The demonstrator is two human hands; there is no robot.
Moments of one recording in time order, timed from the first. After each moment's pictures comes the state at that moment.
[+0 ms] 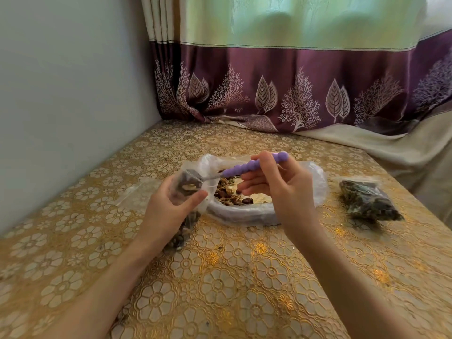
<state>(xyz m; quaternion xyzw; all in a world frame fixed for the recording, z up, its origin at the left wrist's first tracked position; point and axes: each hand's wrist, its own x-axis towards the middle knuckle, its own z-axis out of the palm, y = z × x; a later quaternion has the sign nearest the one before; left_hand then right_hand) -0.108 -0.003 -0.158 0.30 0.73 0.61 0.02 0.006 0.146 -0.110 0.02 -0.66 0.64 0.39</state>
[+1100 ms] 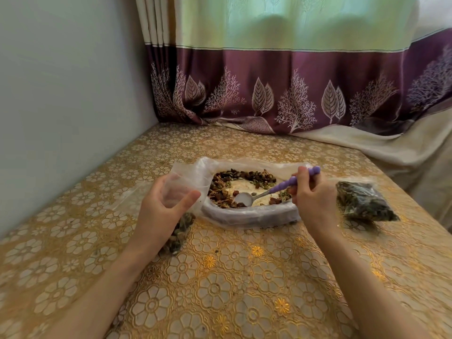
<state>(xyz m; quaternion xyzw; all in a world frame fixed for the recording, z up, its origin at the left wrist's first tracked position) -0.111 -0.005 -0.160 0.29 0.75 0.59 -0.04 0.004 0.216 -0.147 -0.20 -0.71 0.49 0.46</state>
